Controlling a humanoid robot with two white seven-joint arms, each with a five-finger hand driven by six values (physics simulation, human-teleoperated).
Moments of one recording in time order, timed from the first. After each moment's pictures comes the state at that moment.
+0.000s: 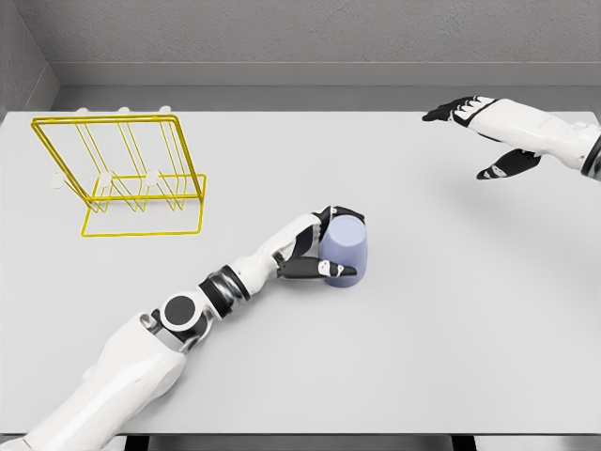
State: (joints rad) left arm -0.35 0.23 -0.74 -1.32 0.42 -0.23 -0.27; right arm -0.86 -0.89 0.90 -1.20 0.17 -0.61 0.22
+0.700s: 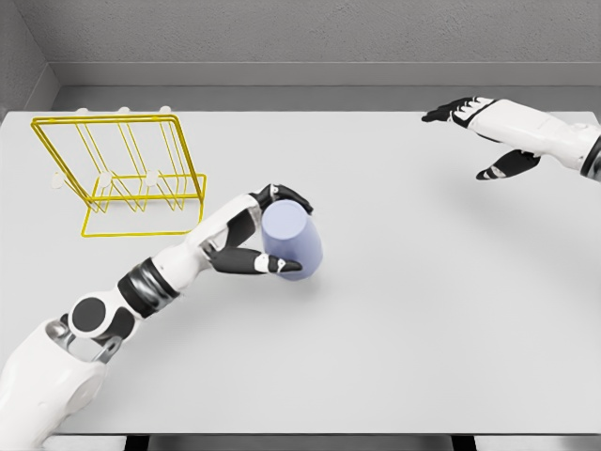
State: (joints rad) left arm -0.23 0.48 -0.56 -1.70 0.54 -0.20 -0.33; right arm -0.85 -0.88 0.90 -1.20 0.17 -0.61 0.22
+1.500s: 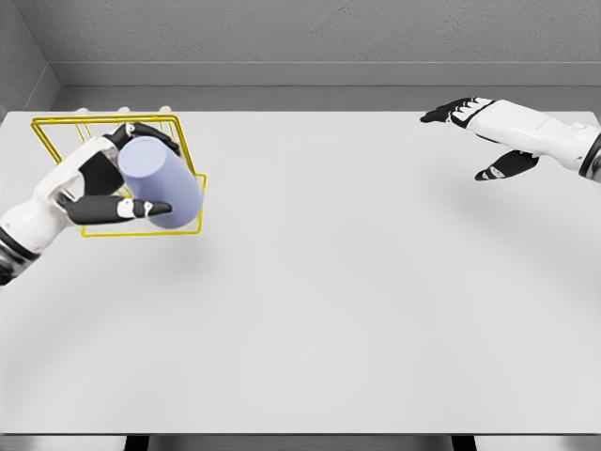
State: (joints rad) left arm -0.18 0.83 -0.36 -1.76 0.83 -0.21 -0.34; right arm -0.85 -0.88 0.90 -1.20 0.17 -0.61 0.22
